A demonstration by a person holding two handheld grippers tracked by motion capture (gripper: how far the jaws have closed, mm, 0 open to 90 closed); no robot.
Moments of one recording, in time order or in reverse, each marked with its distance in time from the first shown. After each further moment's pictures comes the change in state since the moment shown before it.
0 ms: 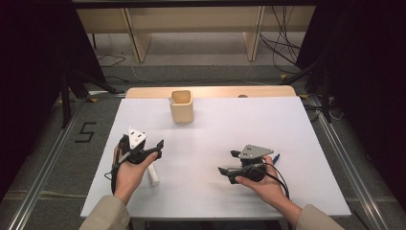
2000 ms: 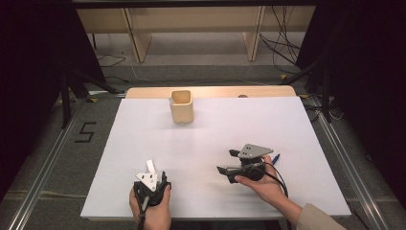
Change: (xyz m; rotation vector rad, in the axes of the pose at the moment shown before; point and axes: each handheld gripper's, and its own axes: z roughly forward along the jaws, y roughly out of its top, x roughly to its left) left arm -0.084 -0.077 -0.034 0.050 0.395 -0.245; right arm 0.000 0.003 0.002 -0.019 0.016 -0.002
